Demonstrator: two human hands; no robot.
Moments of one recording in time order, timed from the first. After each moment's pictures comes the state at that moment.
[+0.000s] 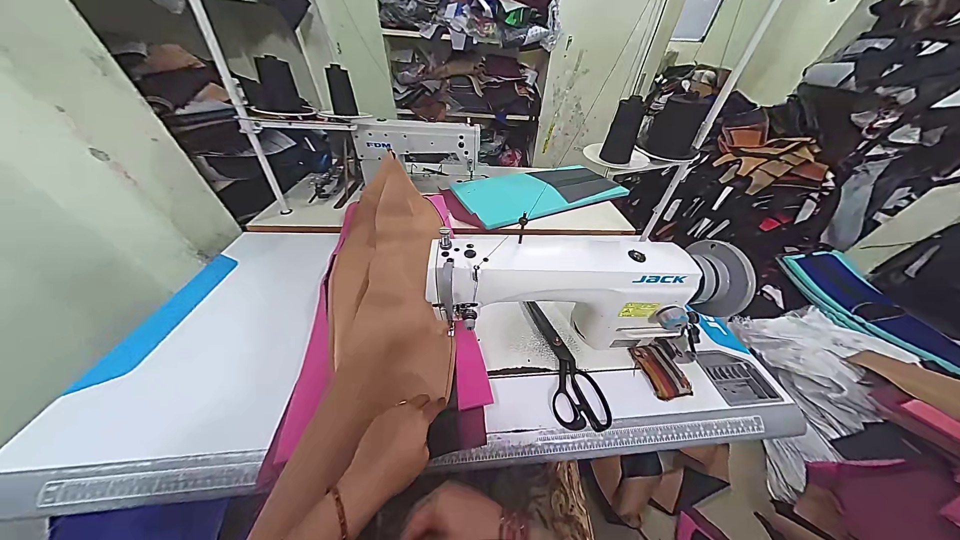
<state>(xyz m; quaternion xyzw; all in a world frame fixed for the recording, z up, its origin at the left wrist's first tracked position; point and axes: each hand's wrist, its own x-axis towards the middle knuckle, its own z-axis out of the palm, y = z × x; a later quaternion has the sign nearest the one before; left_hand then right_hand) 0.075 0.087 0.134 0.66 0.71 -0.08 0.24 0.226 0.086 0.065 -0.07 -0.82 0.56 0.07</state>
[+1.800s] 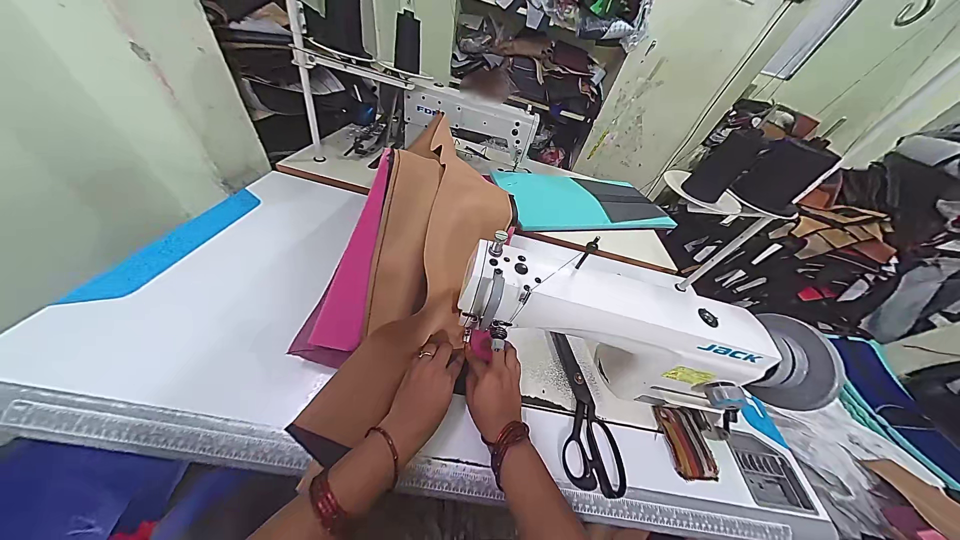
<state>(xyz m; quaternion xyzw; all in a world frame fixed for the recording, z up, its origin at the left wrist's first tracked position) 0.064 0.155 0.061 0.67 0.73 0.17 -0.01 0.180 0.219 0.038 -0.42 -0.86 0.07 0.29</state>
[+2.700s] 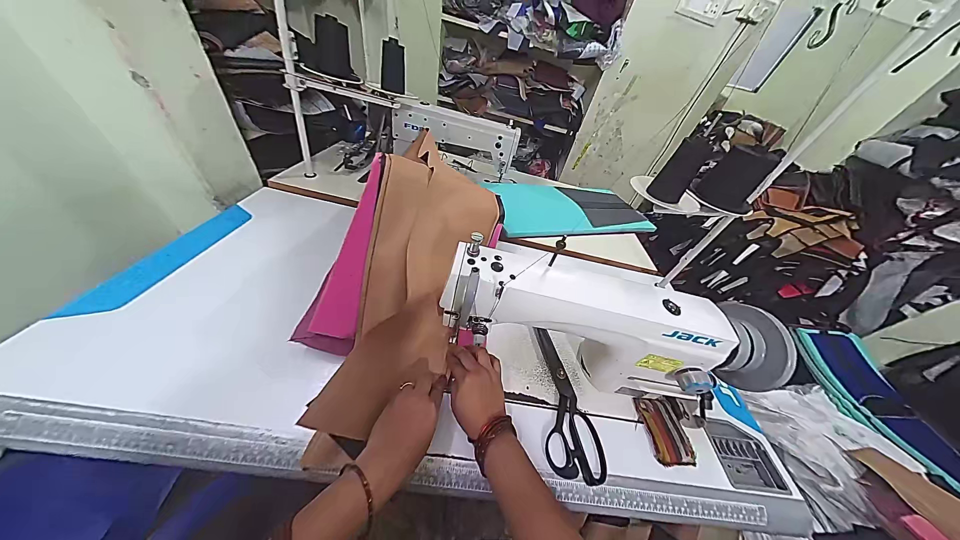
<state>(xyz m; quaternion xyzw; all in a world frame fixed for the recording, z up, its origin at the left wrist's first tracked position) 0.089 0.123 0.091 0.62 0.76 0.00 0.17 0.187 0.215 0.053 -0.37 -0.91 0.11 0.17</state>
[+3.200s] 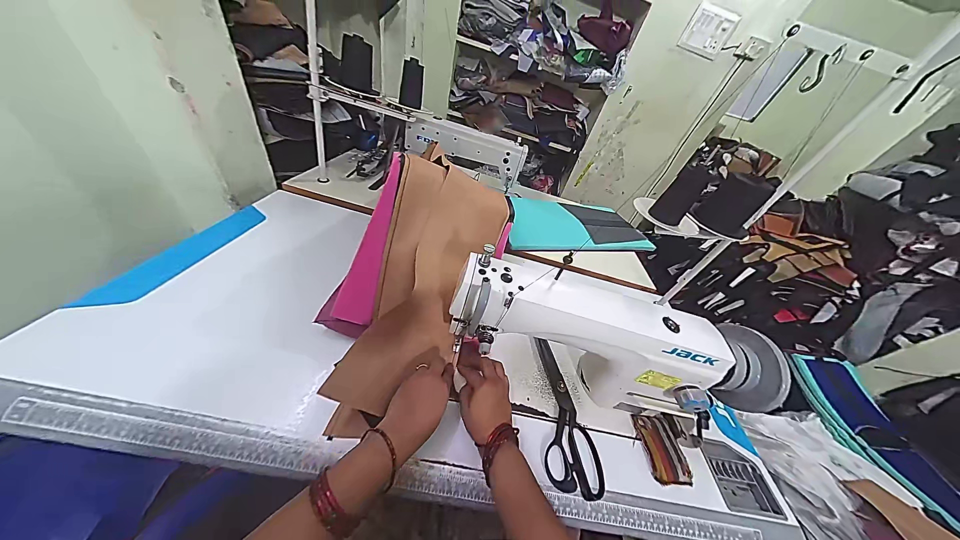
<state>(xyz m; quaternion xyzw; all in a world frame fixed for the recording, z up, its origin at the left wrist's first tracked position) 0.078 0.155 0.096 0.64 0.75 -0.02 0.17 0.195 0.218 0.058 -0.44 -0.85 0.22 0.17</state>
